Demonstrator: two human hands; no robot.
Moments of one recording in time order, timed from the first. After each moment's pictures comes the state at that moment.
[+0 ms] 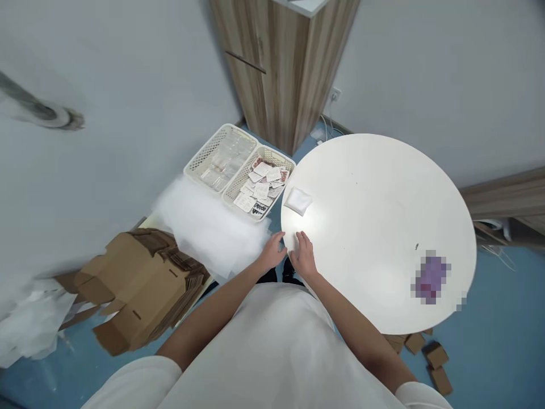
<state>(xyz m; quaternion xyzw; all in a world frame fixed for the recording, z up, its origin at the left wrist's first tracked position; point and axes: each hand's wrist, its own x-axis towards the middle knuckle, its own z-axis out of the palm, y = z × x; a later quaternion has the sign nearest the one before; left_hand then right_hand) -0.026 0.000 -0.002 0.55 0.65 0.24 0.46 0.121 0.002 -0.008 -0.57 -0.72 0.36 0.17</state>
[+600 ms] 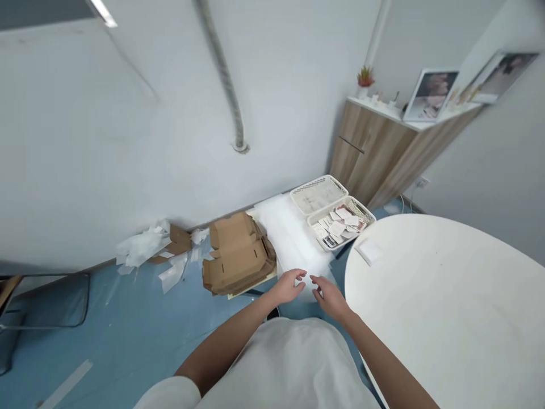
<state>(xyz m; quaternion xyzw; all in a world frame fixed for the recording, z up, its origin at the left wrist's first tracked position) -0.108 -0.119 0.067 0.49 0.73 0.31 0.36 0.048 -0.021 0.041 -0.23 -0.89 0.40 0.04</state>
